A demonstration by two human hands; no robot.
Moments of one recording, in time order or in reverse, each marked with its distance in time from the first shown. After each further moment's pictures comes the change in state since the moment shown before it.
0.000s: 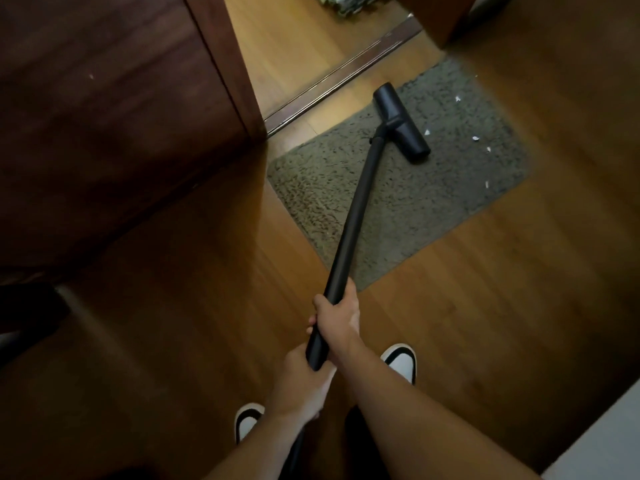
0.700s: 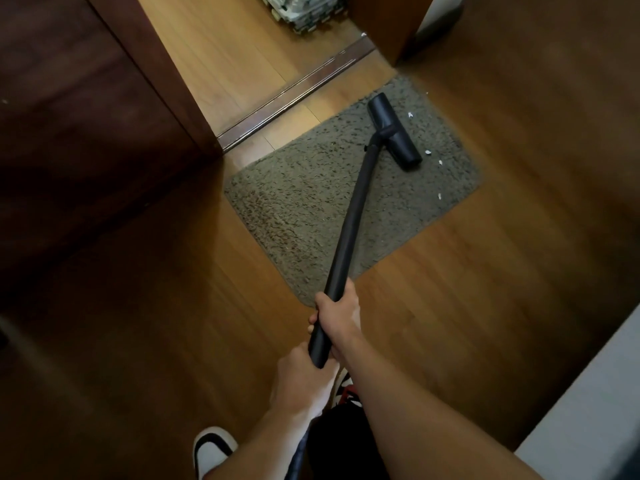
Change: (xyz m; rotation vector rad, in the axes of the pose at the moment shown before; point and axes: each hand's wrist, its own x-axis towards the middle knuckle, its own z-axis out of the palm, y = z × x) left_hand 0.009 0.061 0.063 0.107 0.027 0.051; right_hand 0.025 -0.043 -0.079 -0.020 0.066 -0.001
